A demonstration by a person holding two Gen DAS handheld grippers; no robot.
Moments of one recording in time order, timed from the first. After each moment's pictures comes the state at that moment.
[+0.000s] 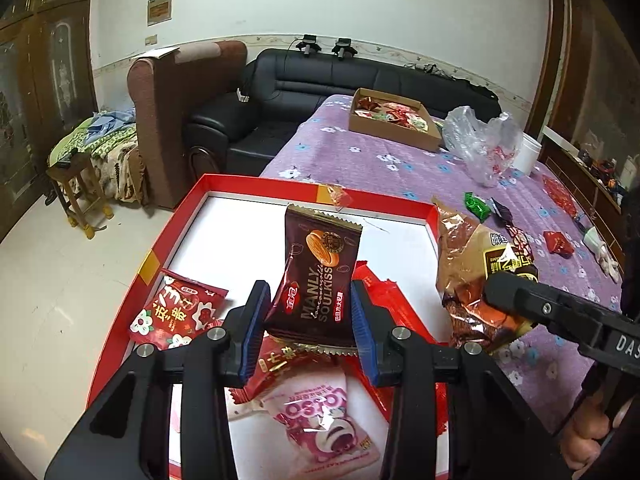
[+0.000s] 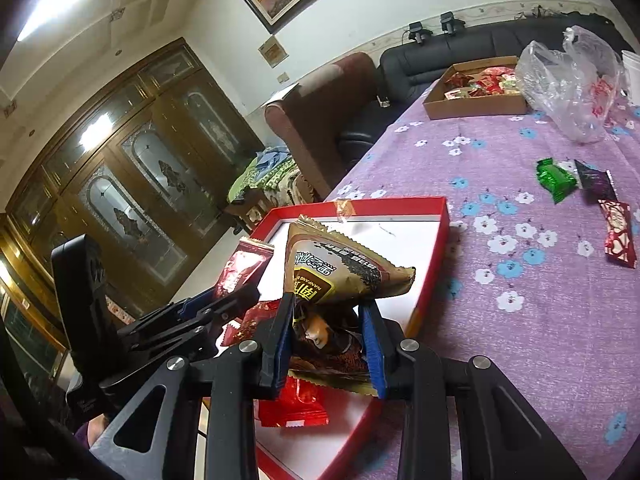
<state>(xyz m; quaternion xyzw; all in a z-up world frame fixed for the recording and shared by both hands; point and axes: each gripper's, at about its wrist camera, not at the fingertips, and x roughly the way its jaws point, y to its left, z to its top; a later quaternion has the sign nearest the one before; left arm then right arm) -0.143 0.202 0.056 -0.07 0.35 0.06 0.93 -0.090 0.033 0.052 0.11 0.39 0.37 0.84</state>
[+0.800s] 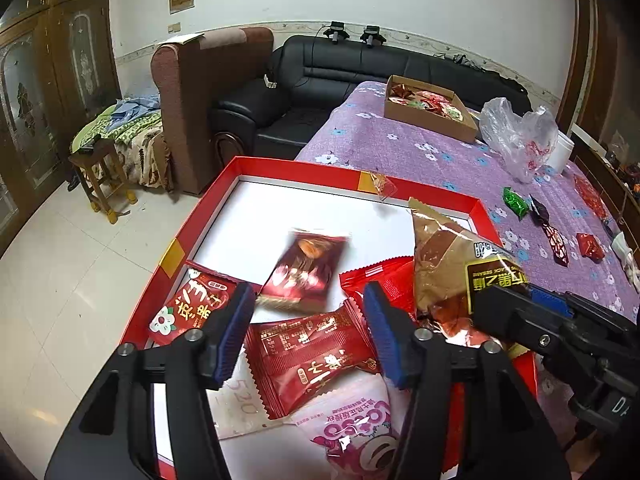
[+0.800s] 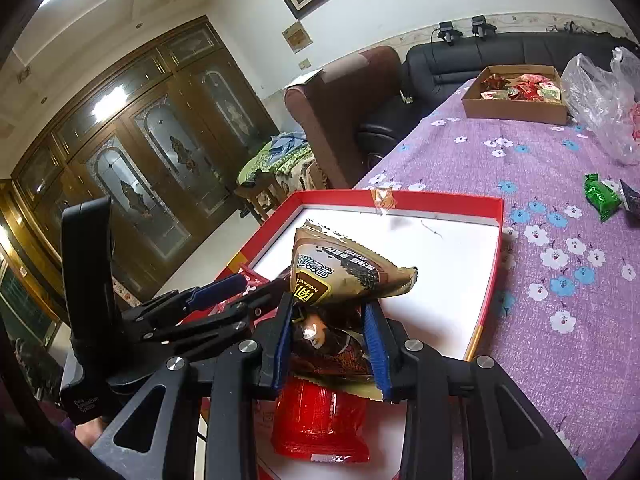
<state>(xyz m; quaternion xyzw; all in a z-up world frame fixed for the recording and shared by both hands) -0.134 0.217 0.044 -0.07 0.38 0.11 0.92 -0.091 0.079 0.043 0.07 0.38 0.39 0.83</state>
